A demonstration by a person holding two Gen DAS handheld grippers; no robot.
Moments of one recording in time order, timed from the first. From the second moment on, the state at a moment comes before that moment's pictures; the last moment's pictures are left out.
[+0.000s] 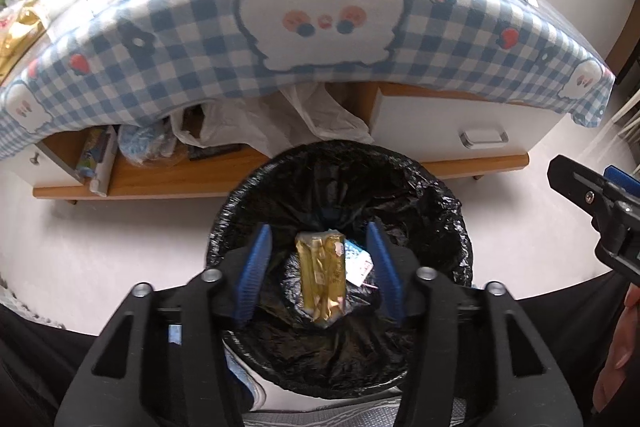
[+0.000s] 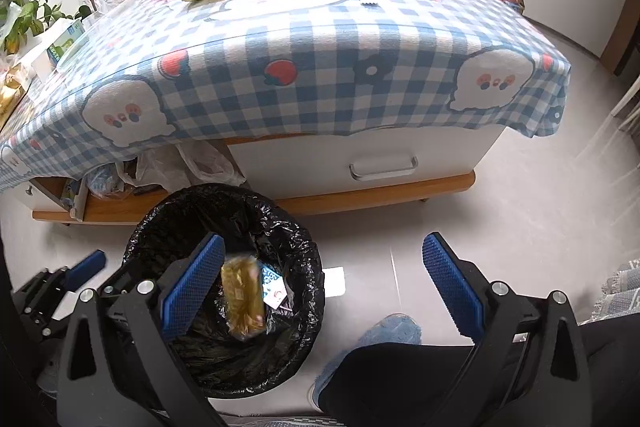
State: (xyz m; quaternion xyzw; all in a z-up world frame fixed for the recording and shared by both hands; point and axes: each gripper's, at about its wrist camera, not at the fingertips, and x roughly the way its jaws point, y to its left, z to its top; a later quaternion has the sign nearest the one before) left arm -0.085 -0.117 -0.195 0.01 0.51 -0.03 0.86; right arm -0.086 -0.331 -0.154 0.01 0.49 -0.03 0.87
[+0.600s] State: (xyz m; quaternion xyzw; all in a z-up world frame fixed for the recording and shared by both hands) left arm -0.107 -0.063 -0.126 -0.01 0.45 0.01 0.89; right arm -0.101 -0.314 -0.105 0.01 0.44 0.00 0.90
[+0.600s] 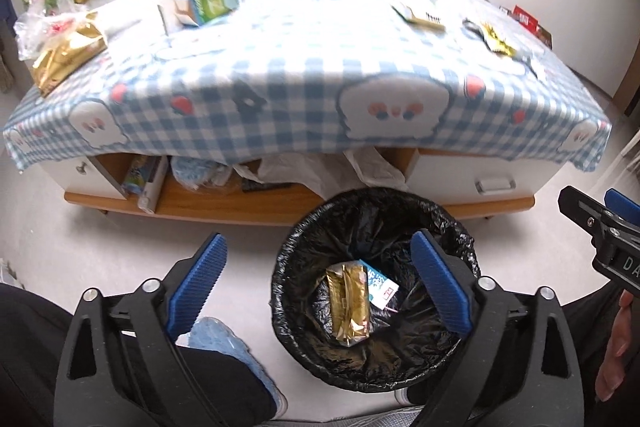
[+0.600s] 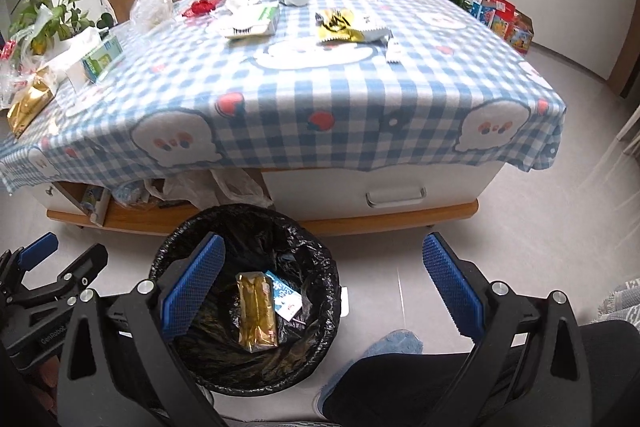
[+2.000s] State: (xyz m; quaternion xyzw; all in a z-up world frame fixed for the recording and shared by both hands) left arm 0.129 0.078 -0.061 -0.06 0.44 0.07 0.89; right arm 0.087 -0.221 -0.059 -0.03 0.42 0.07 0.91
